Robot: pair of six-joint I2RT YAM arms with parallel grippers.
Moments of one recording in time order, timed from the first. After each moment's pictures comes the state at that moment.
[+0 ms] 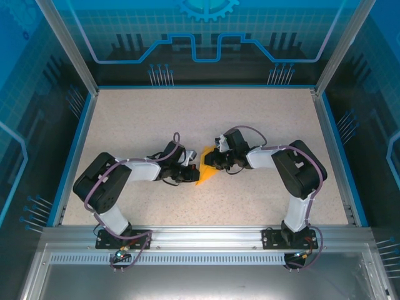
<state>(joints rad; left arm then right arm) -0.53 1.70 0.71 0.00 0.55 -0.59 0.53 1.86 0.89 0.12 -0.62 0.81</state>
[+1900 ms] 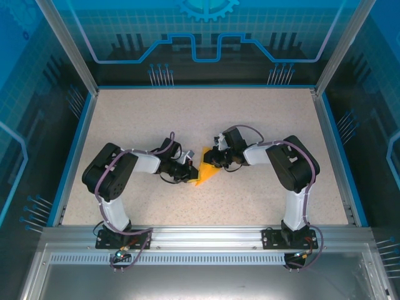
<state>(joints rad) -0.43 1.83 0.76 -0.02 0.81 -0.66 0.51 1.96 0.96 0.11 -0.63 0.81</state>
